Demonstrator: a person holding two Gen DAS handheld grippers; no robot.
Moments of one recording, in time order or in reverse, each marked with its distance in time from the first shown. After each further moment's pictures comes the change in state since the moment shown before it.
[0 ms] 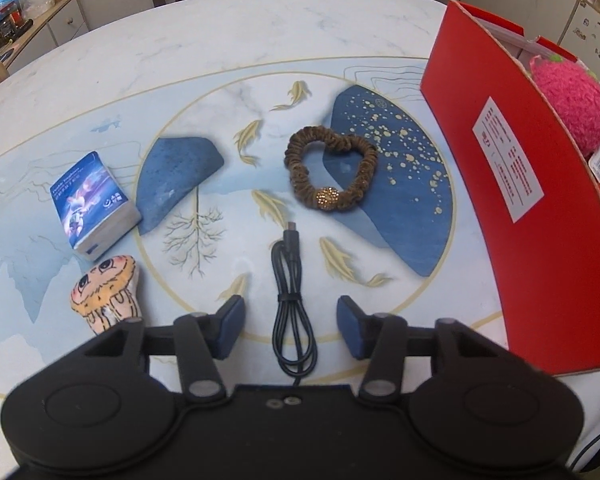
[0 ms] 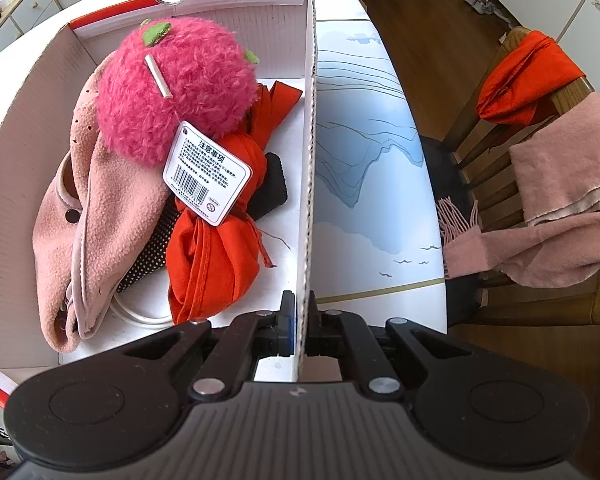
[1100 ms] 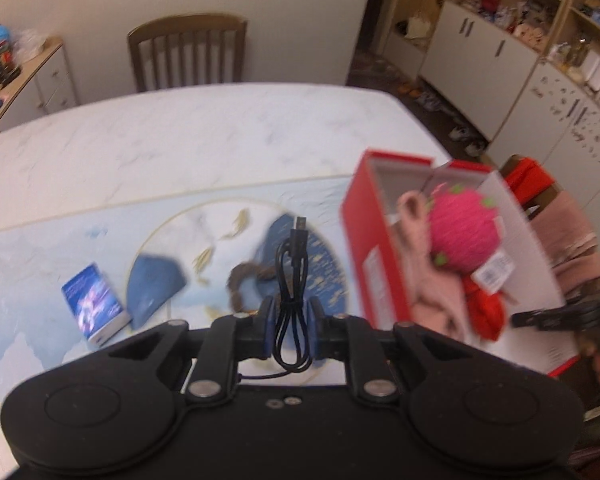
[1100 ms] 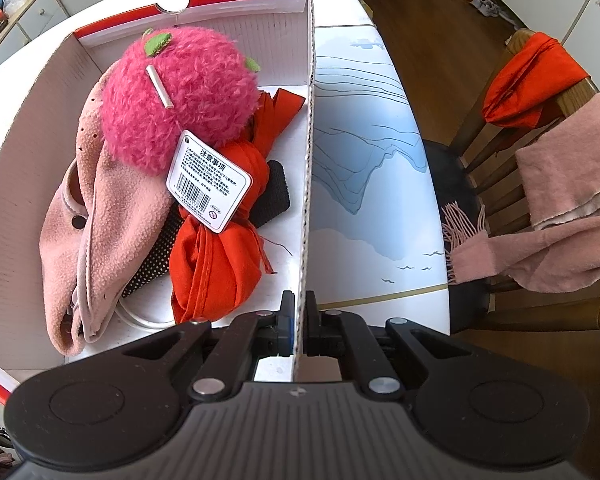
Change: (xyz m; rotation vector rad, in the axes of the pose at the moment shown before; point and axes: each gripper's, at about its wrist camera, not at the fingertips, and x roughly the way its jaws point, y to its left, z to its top) left arm -0.110 -0.027 0.055 -0.018 -0.180 -0.138; right arm 0.002 -0.006 0.002 0.063 -0.013 0.010
